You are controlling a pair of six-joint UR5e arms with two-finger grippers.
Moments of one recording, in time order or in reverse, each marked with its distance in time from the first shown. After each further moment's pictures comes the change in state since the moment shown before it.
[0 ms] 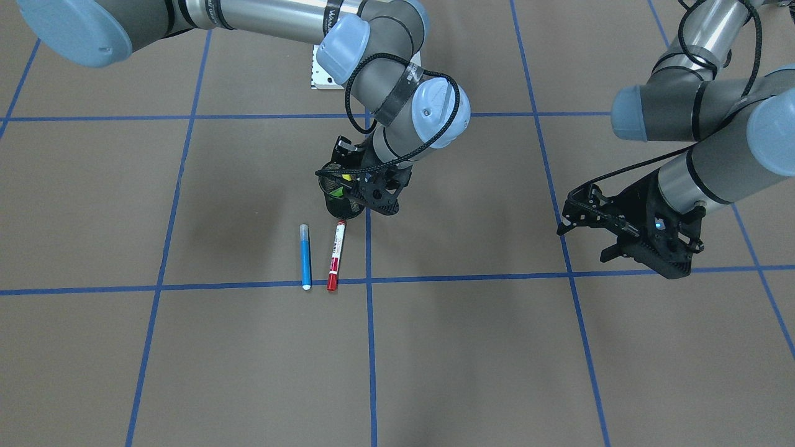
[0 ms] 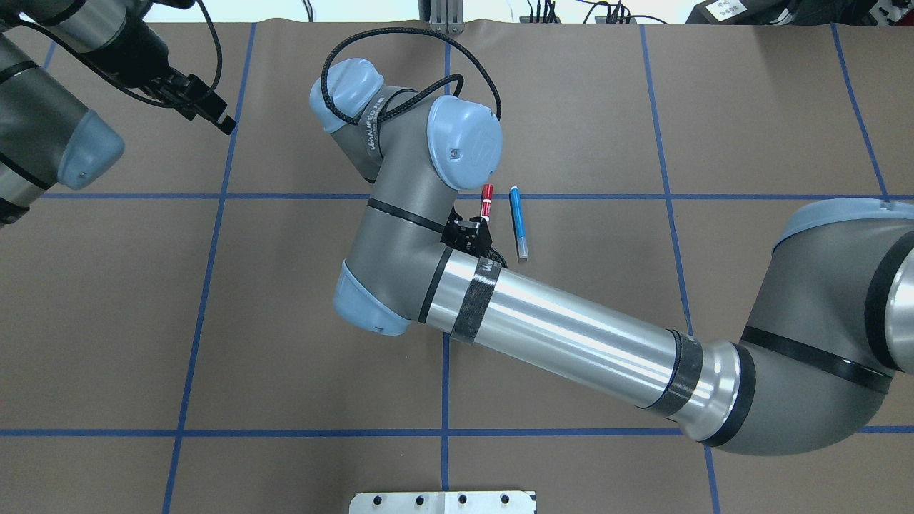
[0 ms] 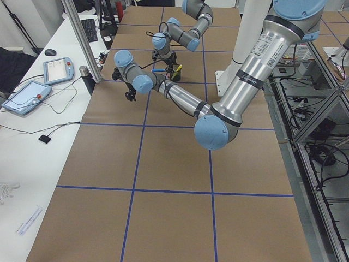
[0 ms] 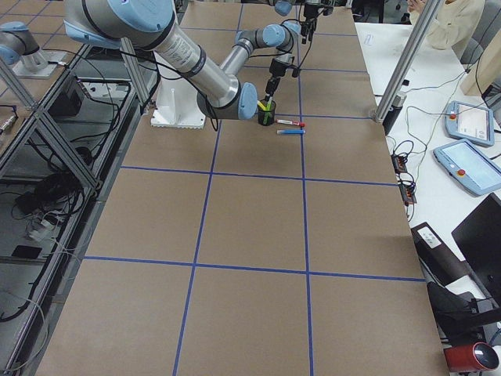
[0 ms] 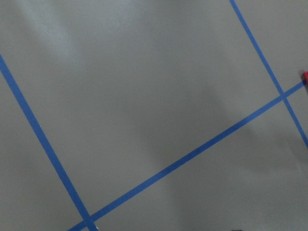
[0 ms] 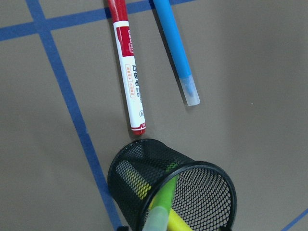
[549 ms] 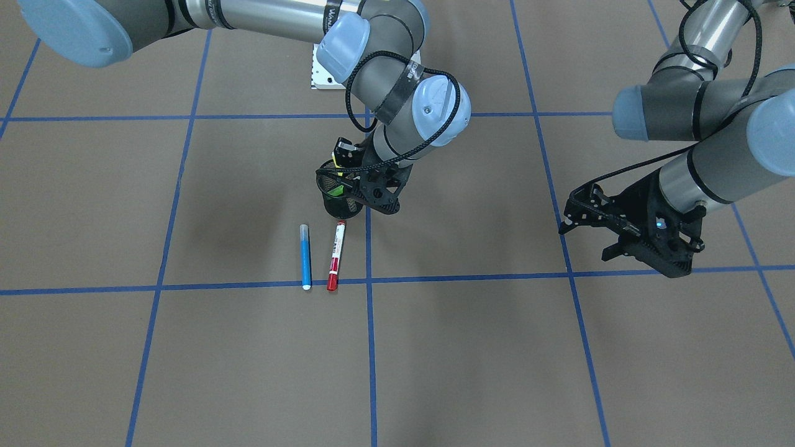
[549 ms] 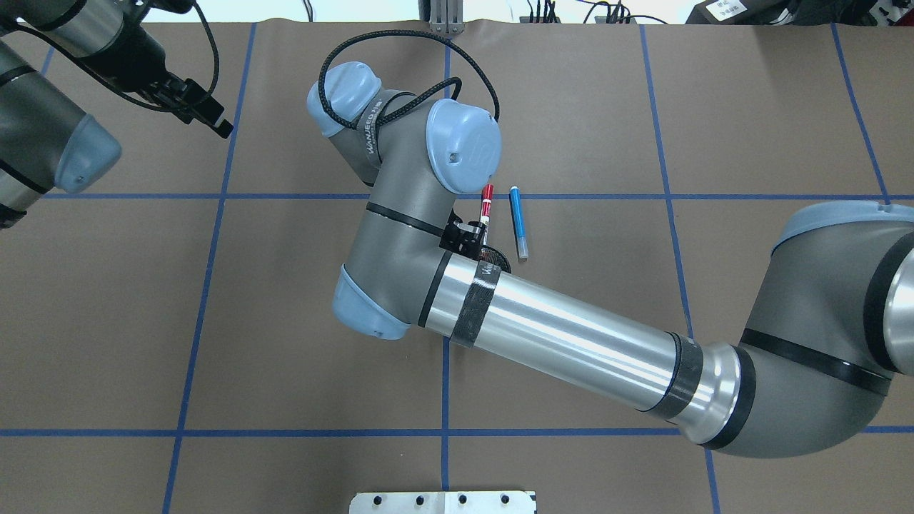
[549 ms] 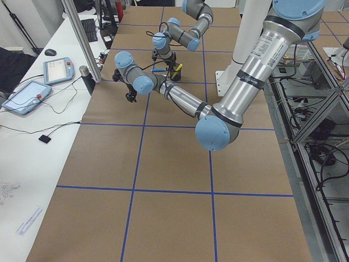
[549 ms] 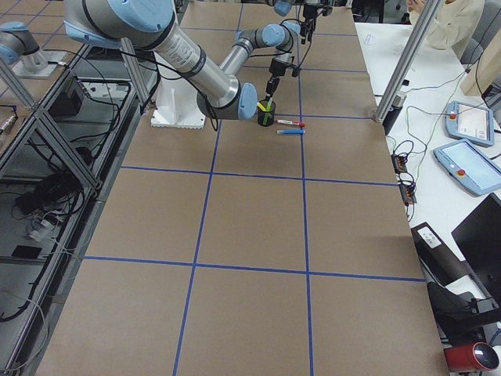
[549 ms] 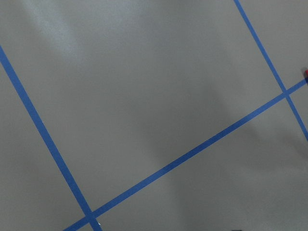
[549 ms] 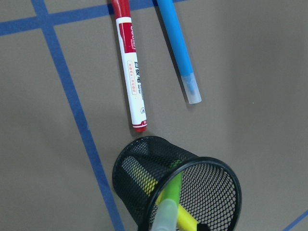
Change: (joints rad) left arm 0.003 0.008 -0.002 0.000 0.002 0.000; right arm -0.001 -0.001 0.004 0.000 -0.010 0.000
